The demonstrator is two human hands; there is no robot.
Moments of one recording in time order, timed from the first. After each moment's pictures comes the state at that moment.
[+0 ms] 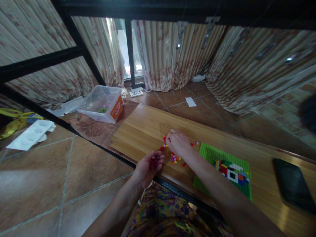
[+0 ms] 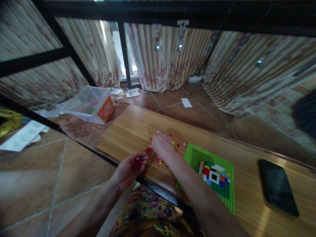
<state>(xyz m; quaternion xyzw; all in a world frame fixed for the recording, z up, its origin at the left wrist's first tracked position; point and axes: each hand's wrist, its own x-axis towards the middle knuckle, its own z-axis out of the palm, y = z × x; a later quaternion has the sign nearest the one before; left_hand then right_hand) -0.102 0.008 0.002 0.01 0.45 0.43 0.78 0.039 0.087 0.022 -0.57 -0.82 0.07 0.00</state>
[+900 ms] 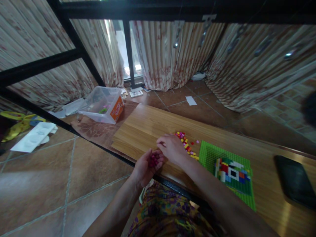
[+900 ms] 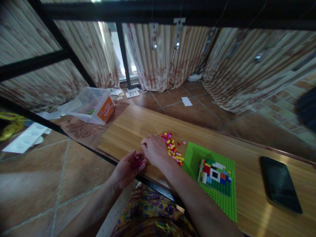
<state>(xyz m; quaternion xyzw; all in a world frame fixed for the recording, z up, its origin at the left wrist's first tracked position) -0.107 0.008 0.006 0.00 0.43 0.44 0.79 0.021 0.068 0.026 -0.52 -0.82 0.18 0.13</state>
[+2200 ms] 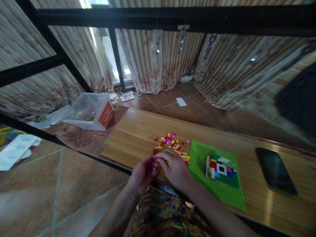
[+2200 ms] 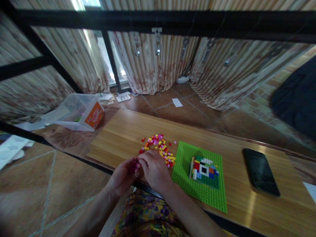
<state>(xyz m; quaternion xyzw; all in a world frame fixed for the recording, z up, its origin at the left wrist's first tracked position) -0.093 0.008 0.001 -0.02 0.43 0.42 0.80 0.047 0.005 0.026 -0.52 -0.76 0.25 0.30</state>
